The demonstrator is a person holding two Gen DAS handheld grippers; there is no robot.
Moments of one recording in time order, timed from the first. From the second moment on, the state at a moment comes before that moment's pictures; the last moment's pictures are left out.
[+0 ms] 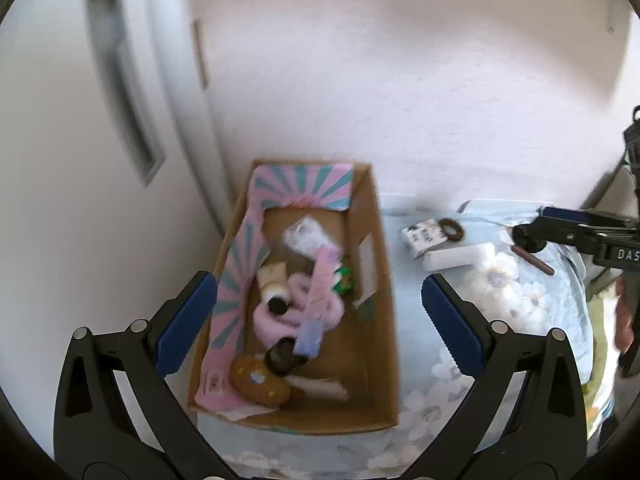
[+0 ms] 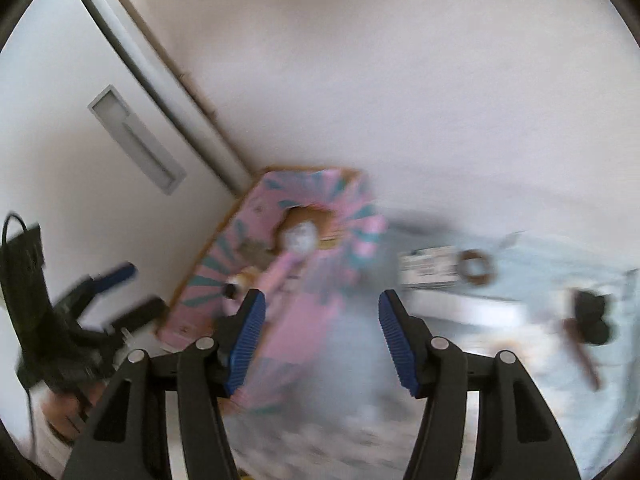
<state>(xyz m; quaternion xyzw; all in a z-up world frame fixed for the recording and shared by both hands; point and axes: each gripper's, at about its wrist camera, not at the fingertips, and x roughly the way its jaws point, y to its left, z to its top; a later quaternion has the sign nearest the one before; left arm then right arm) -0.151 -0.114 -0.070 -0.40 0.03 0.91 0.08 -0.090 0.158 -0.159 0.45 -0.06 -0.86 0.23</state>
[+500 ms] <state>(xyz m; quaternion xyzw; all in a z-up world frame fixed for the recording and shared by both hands) -0.177 0.044 -0.072 -0.38 0.16 0.89 0.17 -0.070 0.281 -0.140 0.44 0.04 -0.90 0.08</state>
